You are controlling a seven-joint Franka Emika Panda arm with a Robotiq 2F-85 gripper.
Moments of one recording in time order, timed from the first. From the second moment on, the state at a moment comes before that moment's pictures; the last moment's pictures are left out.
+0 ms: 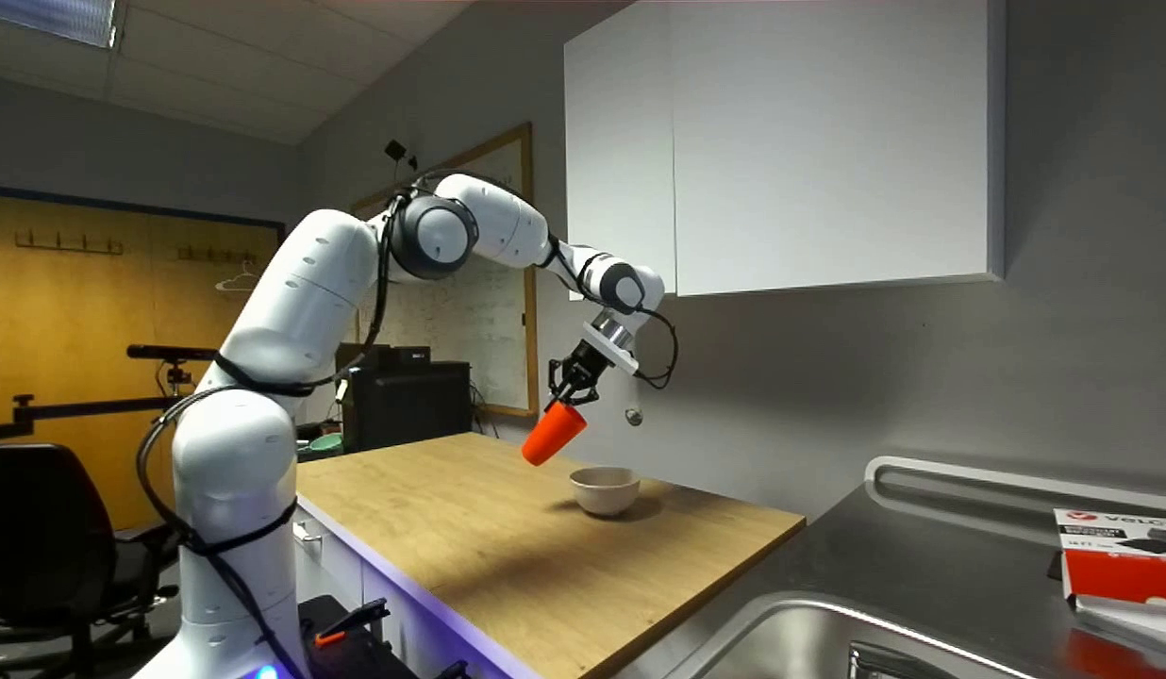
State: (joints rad) arm -0.14 0.47 0.05 -1.39 0.33 1.26 -0.89
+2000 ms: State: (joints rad) arm -0.27 1.00 0.12 -0.77 0.63 0.80 -0.75
